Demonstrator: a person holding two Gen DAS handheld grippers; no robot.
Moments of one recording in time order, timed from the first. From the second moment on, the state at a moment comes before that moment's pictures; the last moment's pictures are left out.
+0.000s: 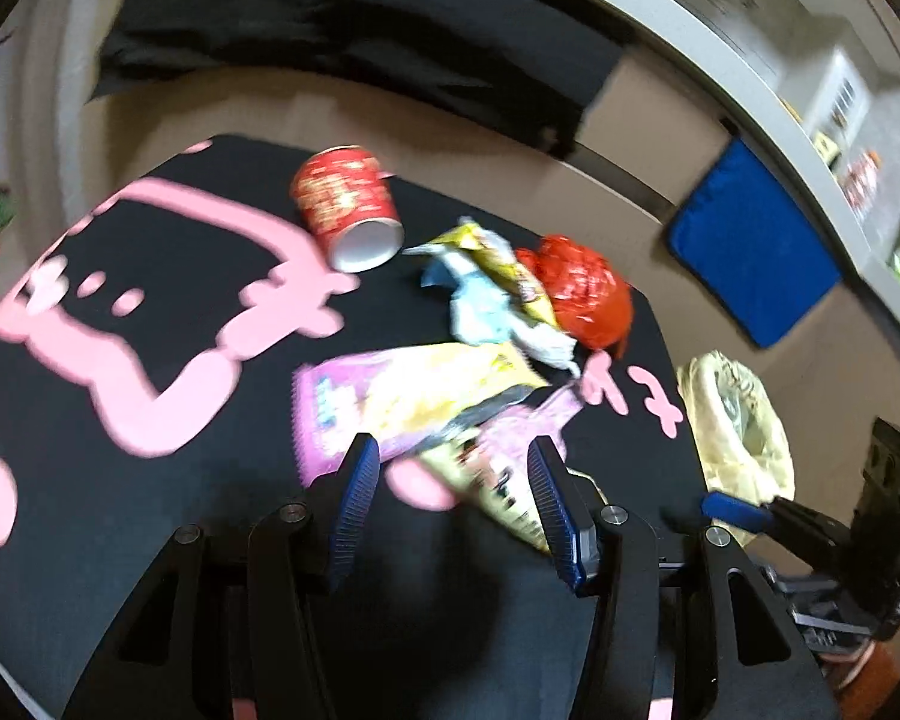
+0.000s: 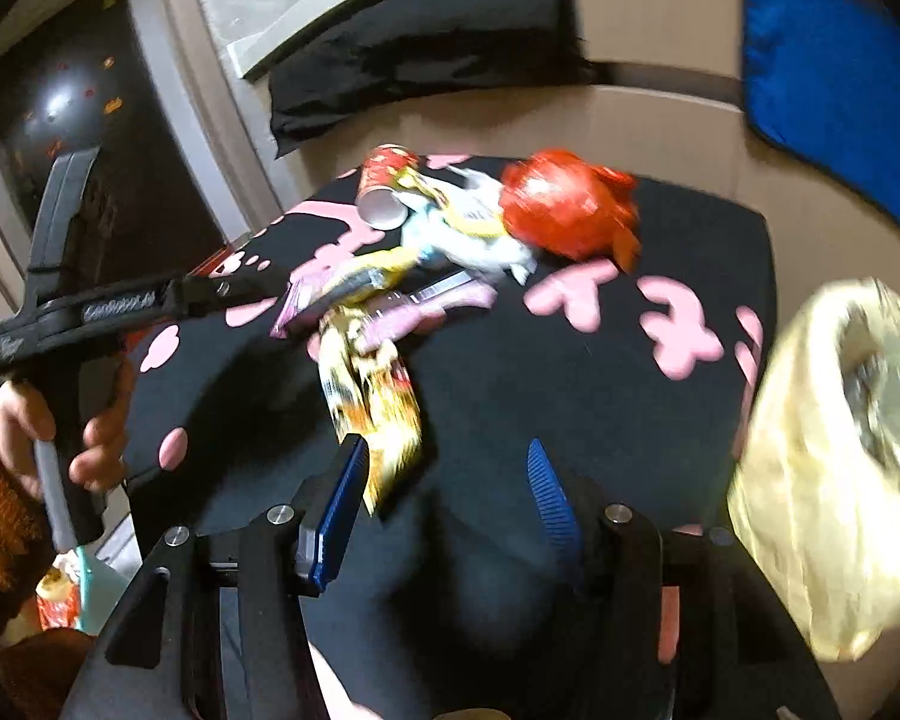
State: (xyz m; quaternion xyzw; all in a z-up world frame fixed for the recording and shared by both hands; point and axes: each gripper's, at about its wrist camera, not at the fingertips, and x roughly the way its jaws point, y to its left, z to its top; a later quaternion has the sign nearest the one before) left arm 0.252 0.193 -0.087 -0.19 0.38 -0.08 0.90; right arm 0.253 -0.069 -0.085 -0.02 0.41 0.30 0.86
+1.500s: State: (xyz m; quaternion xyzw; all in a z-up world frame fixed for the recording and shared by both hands) left arm 0.208 0.207 -0.110 -0.26 0.38 -0.03 0.89; right arm 0.285 -0.051 -0.100 0.06 0.45 0.29 0.84
